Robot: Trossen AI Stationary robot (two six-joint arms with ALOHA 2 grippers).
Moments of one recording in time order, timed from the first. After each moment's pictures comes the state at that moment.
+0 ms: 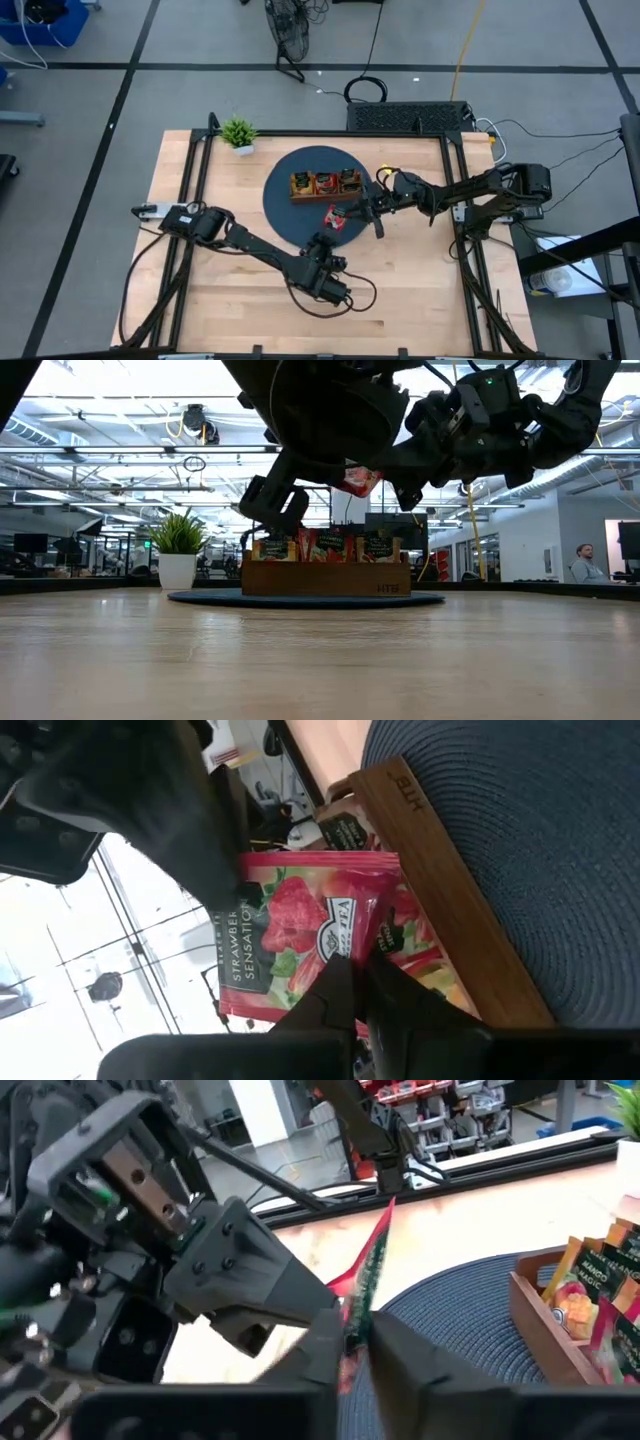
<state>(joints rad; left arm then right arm) -0.39 2.32 1.87 -1.16 -1.26 0.29 -0.19 1.49 0.45 0.92 -0.43 0.25</state>
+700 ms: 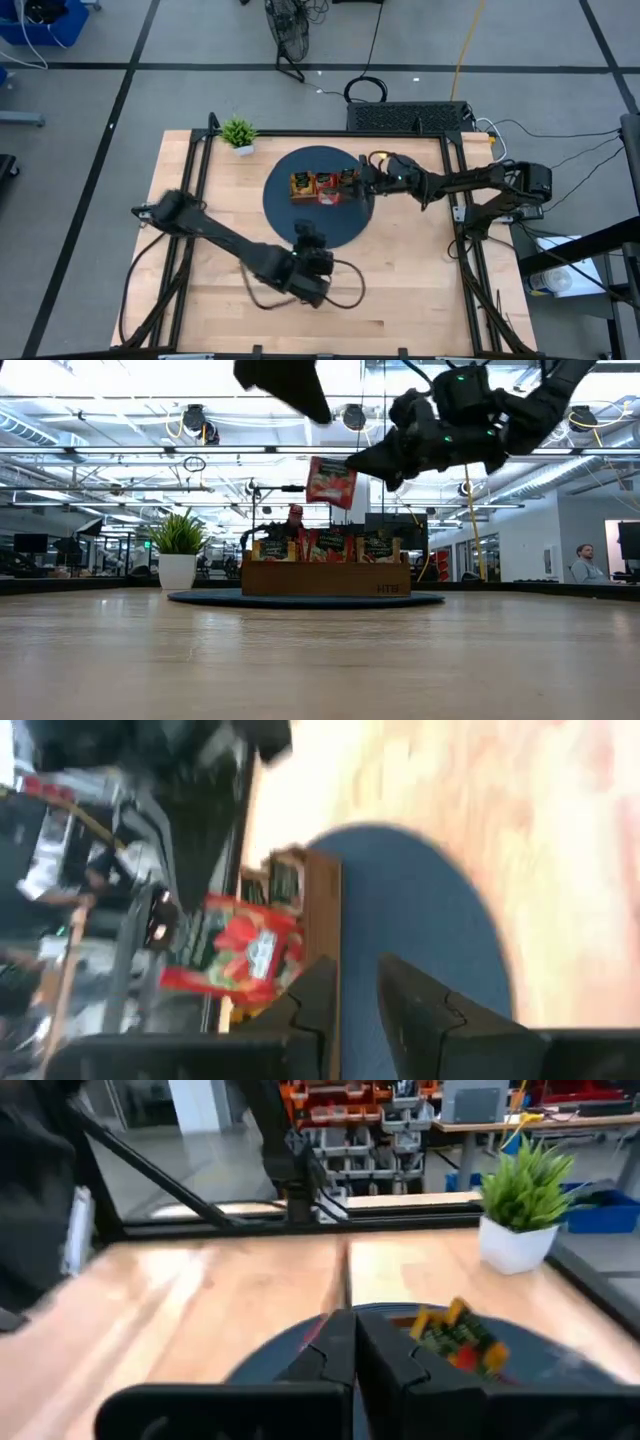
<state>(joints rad) -0.45 2.01 1.72 -0.93 -0.91 -0.14 -0.29 1.48 0.59 0.77 -0.34 0.04</state>
